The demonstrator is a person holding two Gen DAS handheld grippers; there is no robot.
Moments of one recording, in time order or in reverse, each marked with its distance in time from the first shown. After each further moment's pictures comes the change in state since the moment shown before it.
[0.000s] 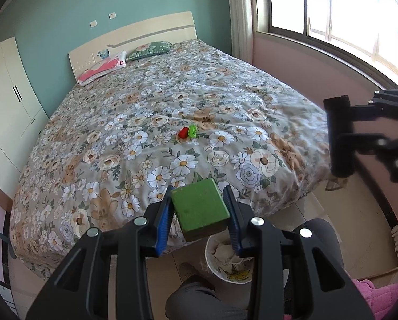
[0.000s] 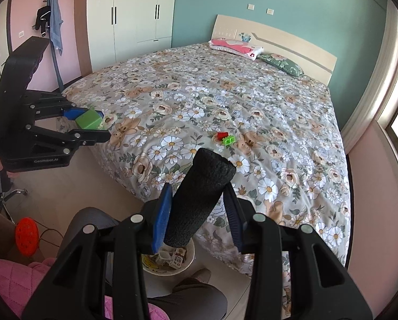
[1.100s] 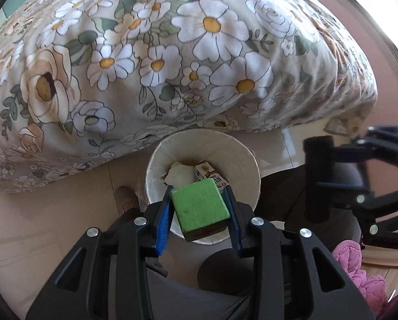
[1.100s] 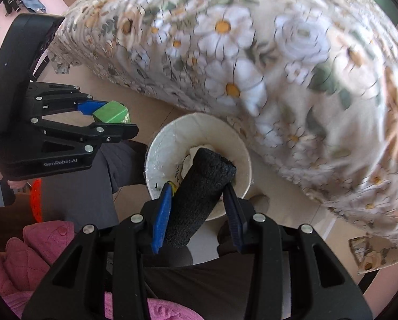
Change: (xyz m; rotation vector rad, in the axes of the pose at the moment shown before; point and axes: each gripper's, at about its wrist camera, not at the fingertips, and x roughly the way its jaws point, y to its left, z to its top) left arm 0.249 -0.038 -0.165 -0.180 0.486 -0.219; right arm 0.269 0.029 -0.174 0.156 0.515 0.234
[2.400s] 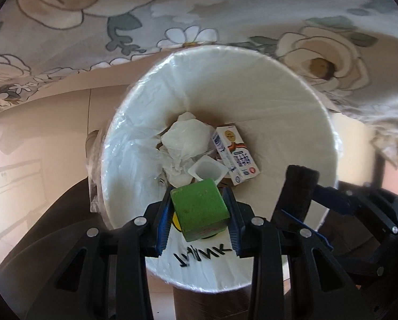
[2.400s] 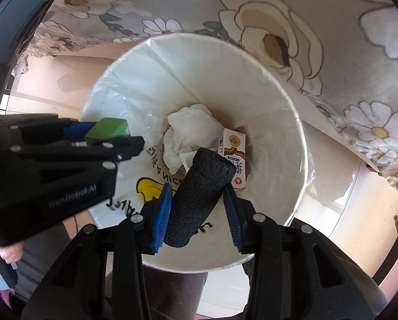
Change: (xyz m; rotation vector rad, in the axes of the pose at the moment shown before) left arm 0.206 0.047 -0.011 -0.286 0.269 0.010; right arm 0.215 -0.026 -0.005 0.172 0.187 -0.015
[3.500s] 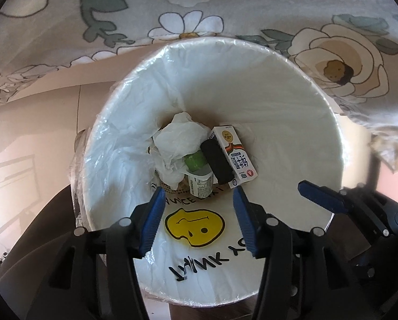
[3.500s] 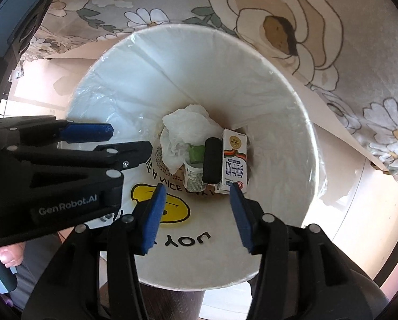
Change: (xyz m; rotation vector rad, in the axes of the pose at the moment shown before) left arm 0.015 0.004 0.010 -0.005 0.014 -0.045; right arm 0.026 -0.004 0.007 0.022 0.000 0.007
